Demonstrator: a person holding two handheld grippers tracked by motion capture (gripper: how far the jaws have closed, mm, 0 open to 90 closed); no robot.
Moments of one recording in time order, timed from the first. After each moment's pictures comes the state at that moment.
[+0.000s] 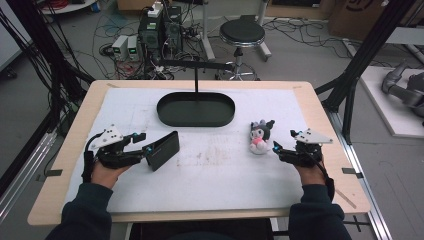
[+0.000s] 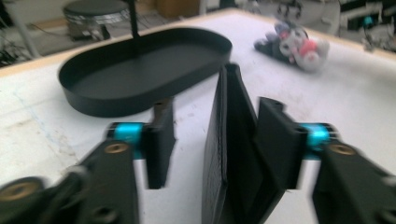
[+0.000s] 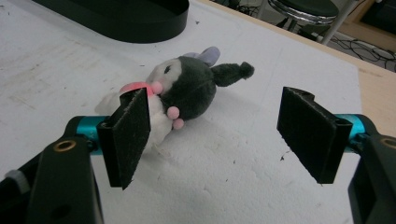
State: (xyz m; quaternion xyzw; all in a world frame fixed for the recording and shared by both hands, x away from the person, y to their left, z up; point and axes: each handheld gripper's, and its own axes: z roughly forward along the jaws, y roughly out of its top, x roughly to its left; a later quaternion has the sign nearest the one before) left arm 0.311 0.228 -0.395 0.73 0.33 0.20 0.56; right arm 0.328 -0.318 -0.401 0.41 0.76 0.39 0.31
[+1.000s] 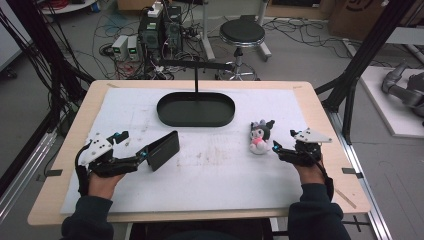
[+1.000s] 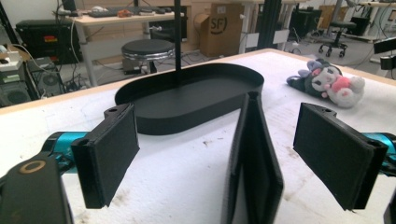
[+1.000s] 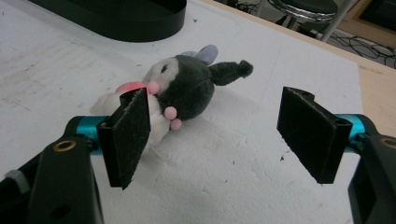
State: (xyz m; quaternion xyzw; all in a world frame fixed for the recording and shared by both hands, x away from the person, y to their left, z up) left arm 0.280 0.231 -0.396 0.68 0.36 0.29 0.57; right arm 0.331 -0.318 -0.402 0.41 0.76 0.39 0.31
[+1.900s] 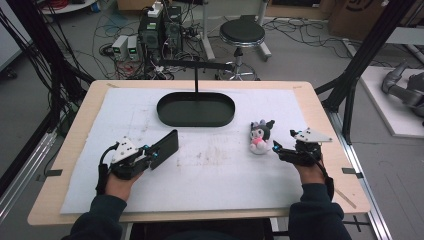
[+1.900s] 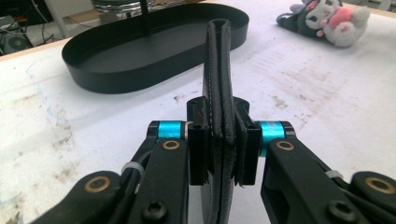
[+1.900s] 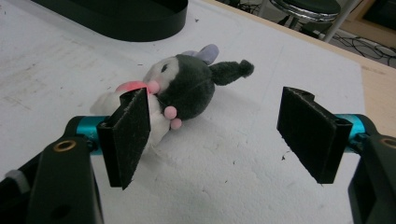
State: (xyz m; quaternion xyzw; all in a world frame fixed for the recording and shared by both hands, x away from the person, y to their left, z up) left arm 0.296 0.197 -0.416 0.75 0.35 0.24 0.51; right arm 0.331 -0.319 -0.403 0.41 0.76 0.39 0.31
